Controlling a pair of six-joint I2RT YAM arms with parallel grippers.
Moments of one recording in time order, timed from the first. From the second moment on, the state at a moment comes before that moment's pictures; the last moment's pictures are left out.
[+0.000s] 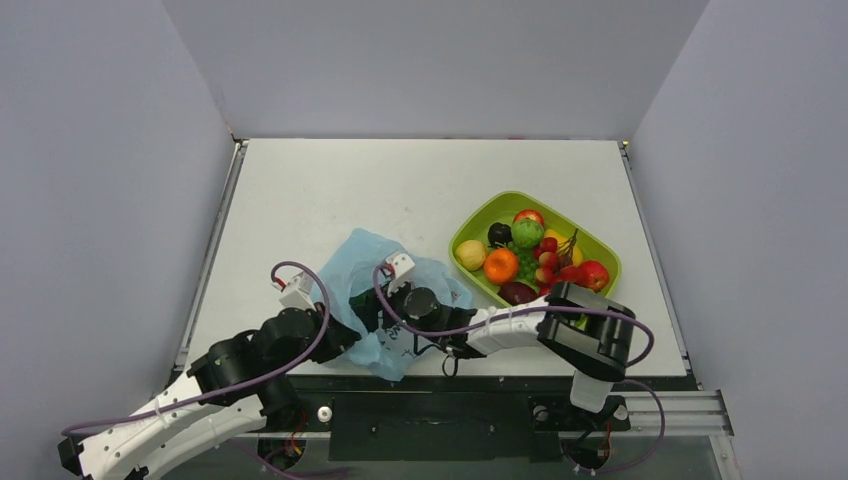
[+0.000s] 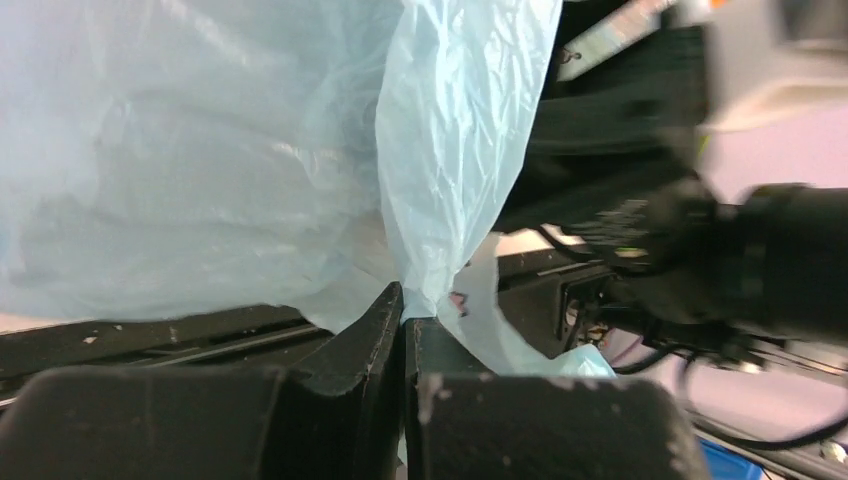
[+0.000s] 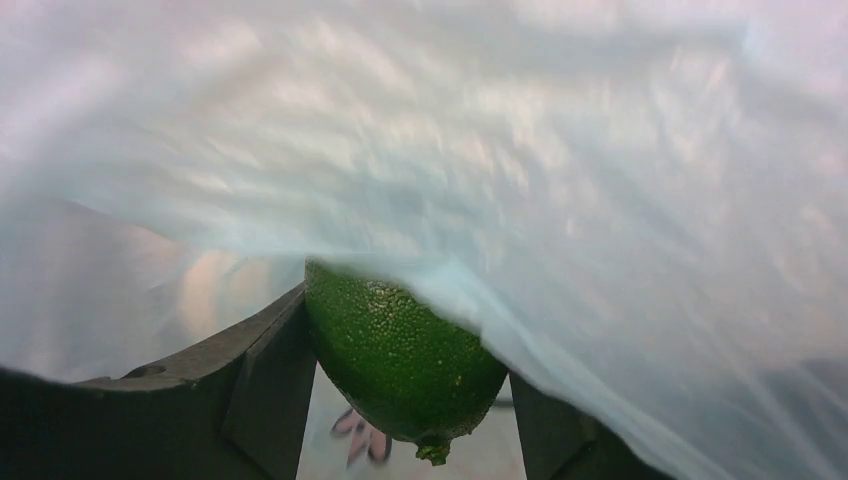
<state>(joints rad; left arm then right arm) -0.98 0.39 0.56 -0.81 -0.25 -1.18 1.20 1.82 0.82 0.72 0.26 0.38</state>
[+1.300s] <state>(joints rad) -0.98 0.60 0.64 -0.83 -0.43 -1.10 1.05 0.90 0.55 0.25 0.19 0.38</state>
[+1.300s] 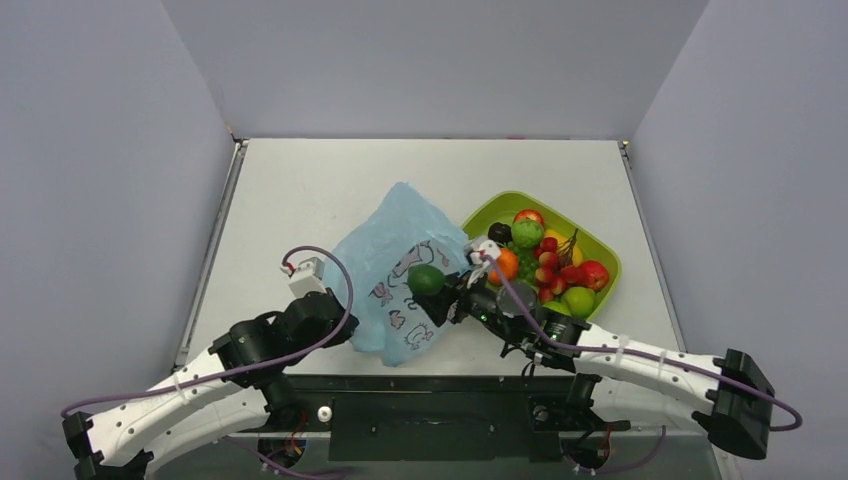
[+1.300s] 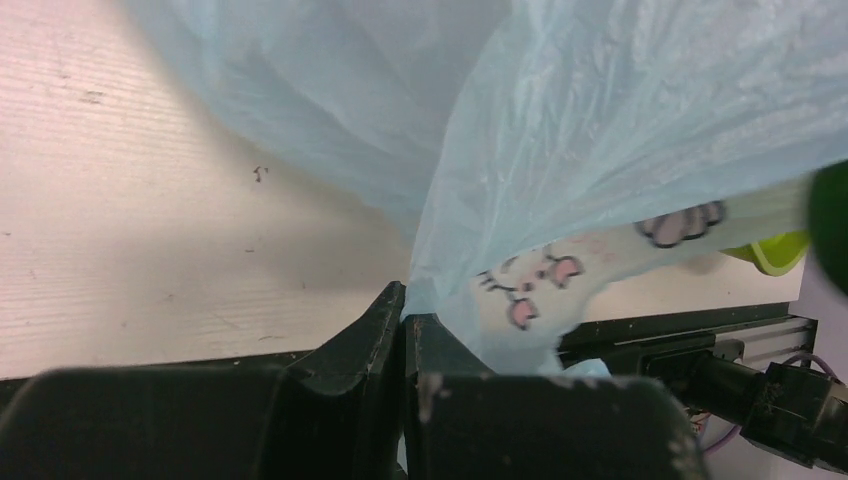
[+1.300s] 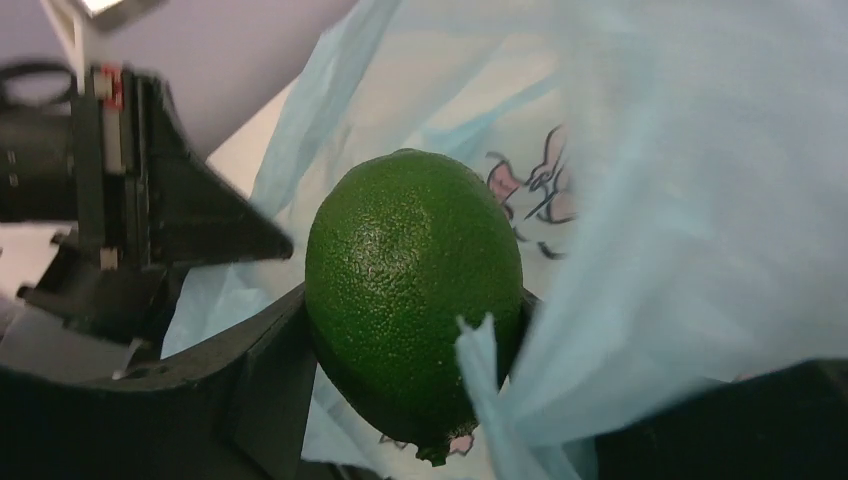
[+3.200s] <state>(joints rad) -0.33 1.26 0.93 -0.17 0.19 -0.96 1.17 1.57 0.76 1.35 -0.37 1.60</state>
